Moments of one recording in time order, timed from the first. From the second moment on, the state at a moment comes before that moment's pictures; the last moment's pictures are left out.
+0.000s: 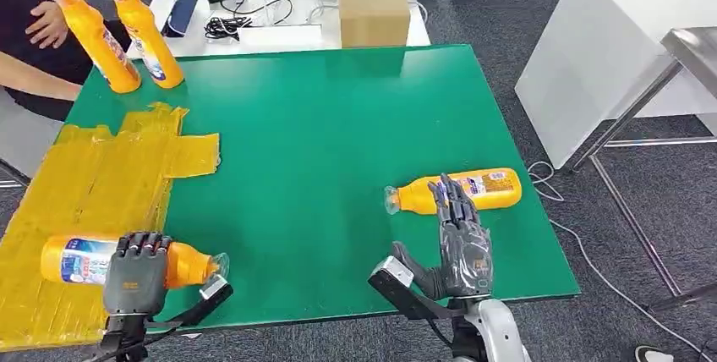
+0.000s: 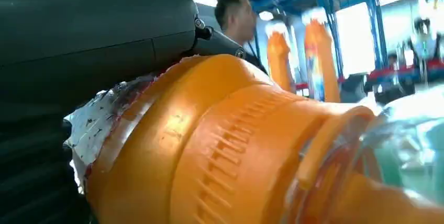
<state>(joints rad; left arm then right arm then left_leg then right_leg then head) 0.06 0.02 -0.08 -1.33 -1.52 0.57 0.04 0.18 -0.09 0.37 -1.84 1.17 -0.29 0.22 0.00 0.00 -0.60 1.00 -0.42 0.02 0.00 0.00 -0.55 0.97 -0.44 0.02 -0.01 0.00</state>
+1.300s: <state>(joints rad) 0.05 0.04 -0.04 -1.29 -1.40 0.66 0.07 0.24 -0.10 0.33 -1.88 1.20 -0.30 0.23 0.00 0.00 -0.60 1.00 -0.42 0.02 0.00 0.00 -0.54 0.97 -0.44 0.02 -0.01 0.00</state>
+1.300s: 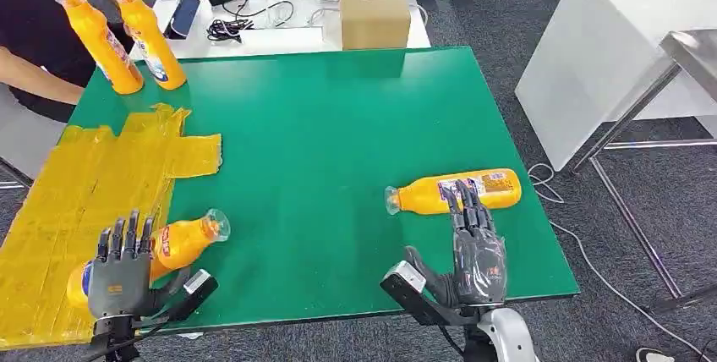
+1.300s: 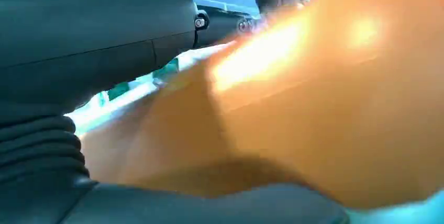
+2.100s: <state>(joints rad) 0.09 -0.11 0.08 -1.63 -0.55 0.50 -0.32 0.35 -0.13 0.31 -1.95 1.25 -0.36 0.31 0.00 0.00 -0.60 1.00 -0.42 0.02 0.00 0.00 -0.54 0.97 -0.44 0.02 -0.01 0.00</state>
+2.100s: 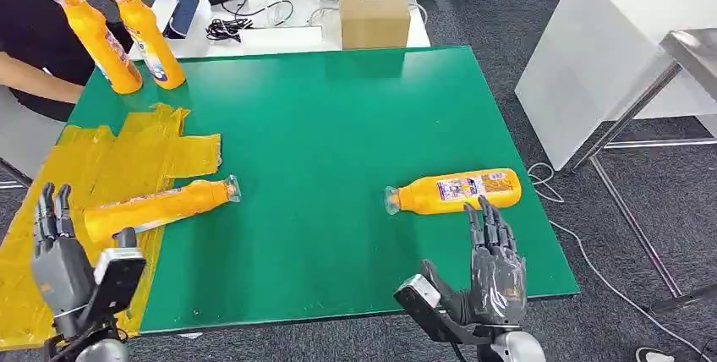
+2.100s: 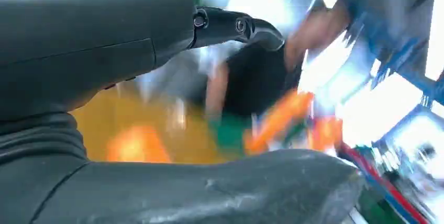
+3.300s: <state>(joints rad) 0.25 -0.13 0.02 -1.86 0.12 -0.09 -0.34 0.39 -0.24 -0.41 -1.91 1.12 -0.02 -0.01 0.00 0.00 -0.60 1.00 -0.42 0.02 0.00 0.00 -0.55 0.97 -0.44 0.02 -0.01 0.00</state>
